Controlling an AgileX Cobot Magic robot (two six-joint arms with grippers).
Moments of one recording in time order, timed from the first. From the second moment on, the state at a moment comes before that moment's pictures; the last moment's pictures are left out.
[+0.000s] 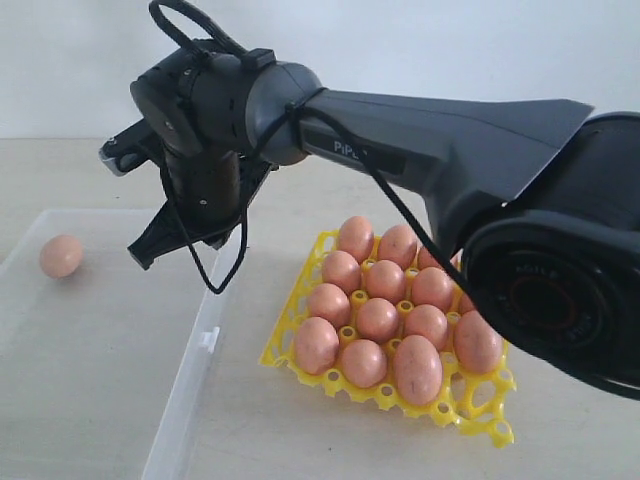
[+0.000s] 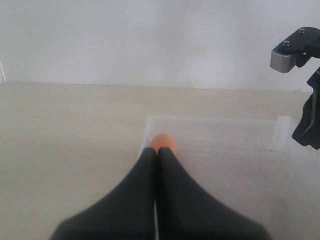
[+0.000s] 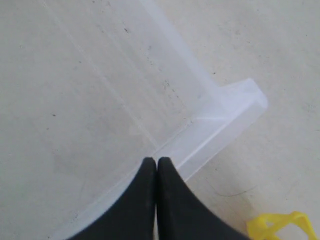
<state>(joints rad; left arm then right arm) 0.07 0.00 0.00 -0.03 0.23 0.02 0.87 2.38 -2.15 -0.20 1.04 0.09</state>
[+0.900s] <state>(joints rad) 0.07 0.00 0.00 -0.03 0.23 0.02 0.86 2.34 -2.15 -0.26 1.10 0.09</state>
